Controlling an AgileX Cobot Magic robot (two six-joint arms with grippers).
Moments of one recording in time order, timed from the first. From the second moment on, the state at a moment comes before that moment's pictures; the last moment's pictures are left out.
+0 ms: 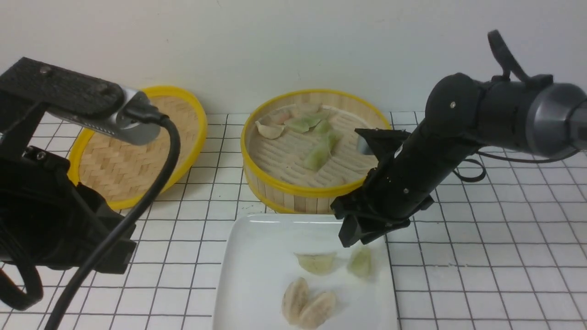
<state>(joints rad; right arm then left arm) 0.44 1.92 -1.37 0.50 1.02 -0.18 -0.46 0.99 -1.08 -0.10 1.13 -0.02</state>
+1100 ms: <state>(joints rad) 0.42 0.01 -0.48 0.27 0.38 -0.04 -0.46 1.01 -1.01 -0.17 0.58 -0.02</state>
